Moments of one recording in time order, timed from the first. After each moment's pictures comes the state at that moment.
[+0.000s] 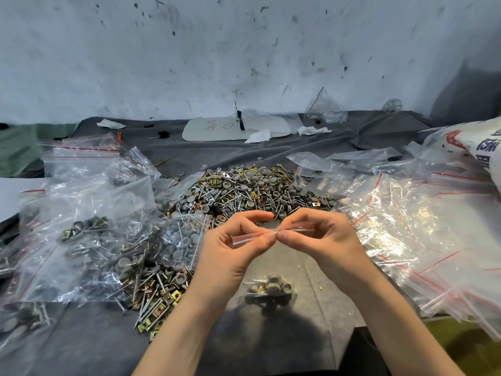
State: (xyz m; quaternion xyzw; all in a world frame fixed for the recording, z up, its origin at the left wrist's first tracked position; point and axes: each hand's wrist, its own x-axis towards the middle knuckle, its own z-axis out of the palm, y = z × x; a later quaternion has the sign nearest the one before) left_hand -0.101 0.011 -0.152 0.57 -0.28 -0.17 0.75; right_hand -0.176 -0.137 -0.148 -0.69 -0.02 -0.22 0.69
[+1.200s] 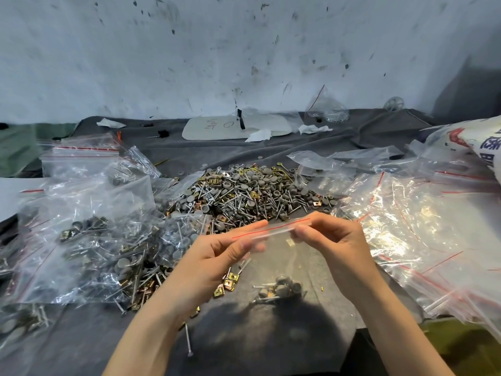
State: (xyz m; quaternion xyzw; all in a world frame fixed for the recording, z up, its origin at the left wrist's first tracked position) left_hand -0.080 0.038 -0.158 0.64 -0.35 -0.25 0.64; right_hand -0.177 -0.146 -0.170 -0.67 0.02 -0.29 0.68
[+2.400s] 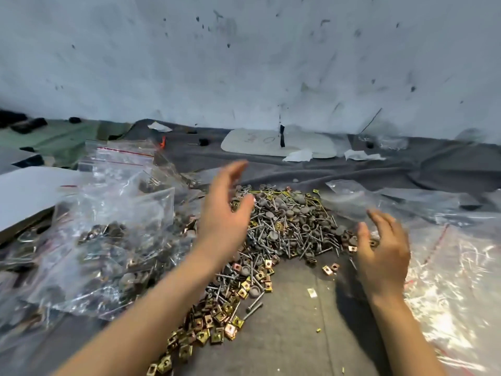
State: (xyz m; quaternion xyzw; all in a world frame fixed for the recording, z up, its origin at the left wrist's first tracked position) left_hand -0.008 -0.027 -0.130 0.74 -0.28 0.13 0.60; right_hand -0.084 -0.249 -0.212 -0.82 0.24 -0.47 0.24
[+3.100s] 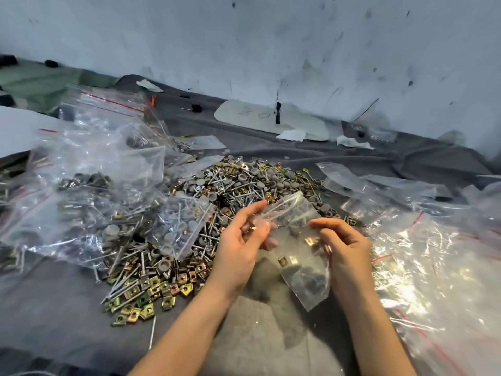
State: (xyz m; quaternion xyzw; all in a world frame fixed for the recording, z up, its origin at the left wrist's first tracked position) left_hand -0.069 -0.043 -0.211 0.58 -0.19 -0.08 0.79; right_hand -0.118 -0.206 -0.208 -0.65 0.11 -0.30 0.69
